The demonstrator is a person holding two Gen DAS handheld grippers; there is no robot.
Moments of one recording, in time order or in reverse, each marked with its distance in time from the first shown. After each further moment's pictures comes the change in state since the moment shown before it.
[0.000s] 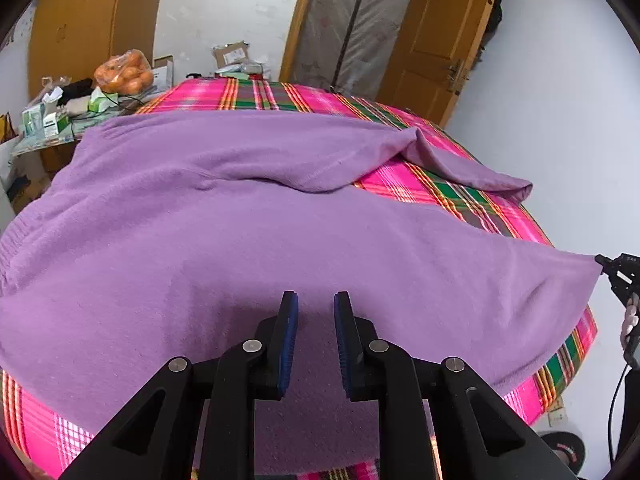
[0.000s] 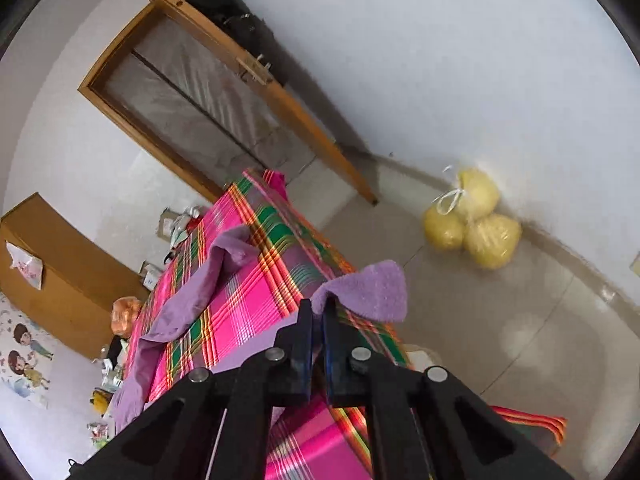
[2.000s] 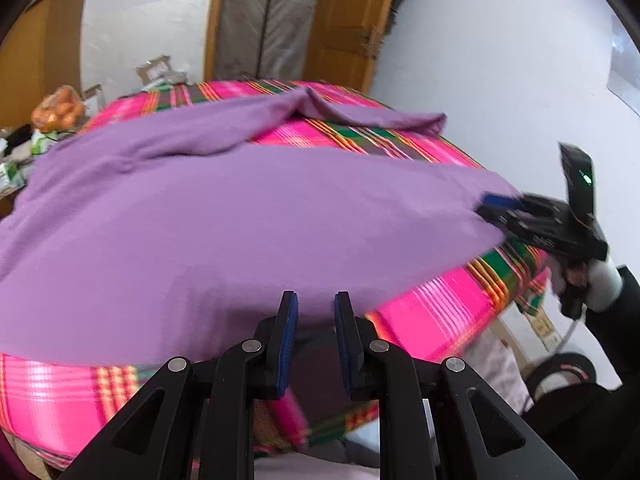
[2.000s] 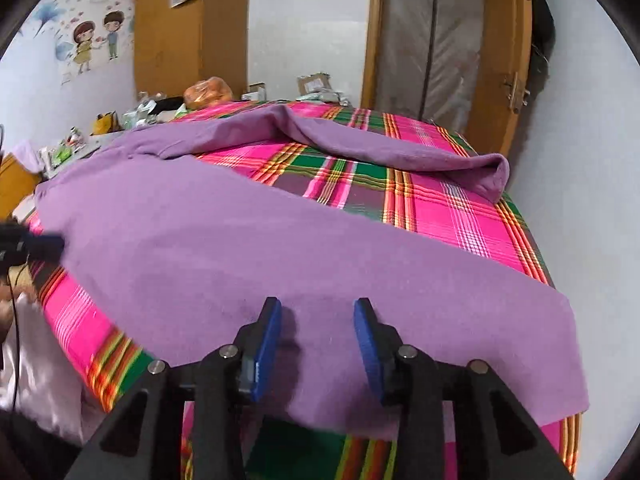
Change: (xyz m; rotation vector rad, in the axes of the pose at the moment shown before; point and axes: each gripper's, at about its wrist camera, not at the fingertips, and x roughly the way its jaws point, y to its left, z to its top) left arm -0.036 -0.044 -0.052 0.208 0.014 -0.126; right arm 0.047 0.151 -0.203 -0.993 0.156 0.113
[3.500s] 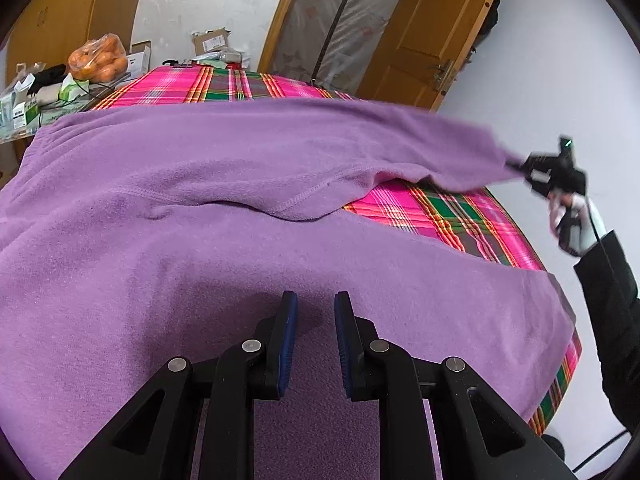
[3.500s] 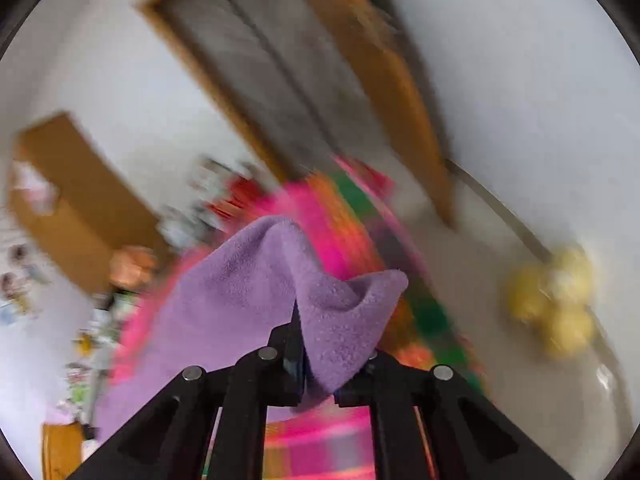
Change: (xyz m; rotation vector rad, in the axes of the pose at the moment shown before) left arm 0.072 0.077 0.075 -0.234 0.002 0.022; right arm 0.150 -0.281 0.176 0.732 -0.032 -0.012
